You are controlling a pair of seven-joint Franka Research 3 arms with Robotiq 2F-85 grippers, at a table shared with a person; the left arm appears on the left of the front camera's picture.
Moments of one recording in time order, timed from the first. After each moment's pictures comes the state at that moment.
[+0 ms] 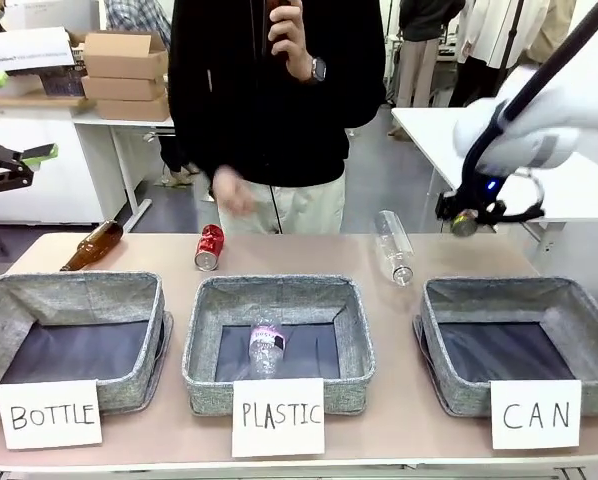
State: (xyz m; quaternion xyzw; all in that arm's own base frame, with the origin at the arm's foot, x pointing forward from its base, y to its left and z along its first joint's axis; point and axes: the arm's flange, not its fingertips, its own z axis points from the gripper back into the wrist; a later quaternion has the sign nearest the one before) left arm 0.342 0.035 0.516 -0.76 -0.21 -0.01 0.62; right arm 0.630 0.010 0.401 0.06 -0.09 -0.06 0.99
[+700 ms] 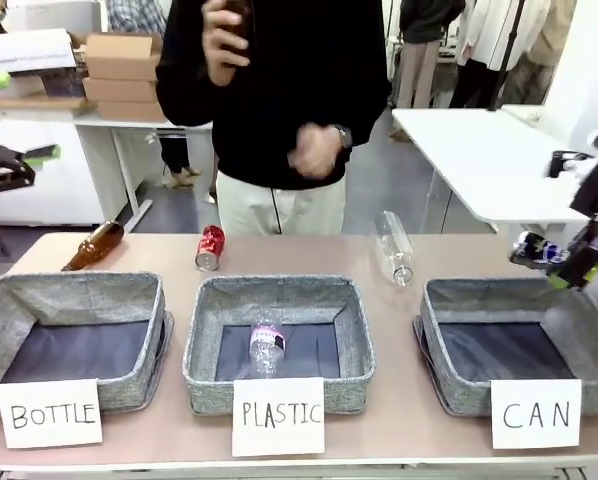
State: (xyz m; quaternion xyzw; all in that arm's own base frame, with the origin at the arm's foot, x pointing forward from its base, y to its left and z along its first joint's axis) left arm 0.343 0.035 0.516 -0.76 -0.21 -0.01 0.62; right arm 0.355 -0.035 0.473 0.09 -0.09 0.42 0.90
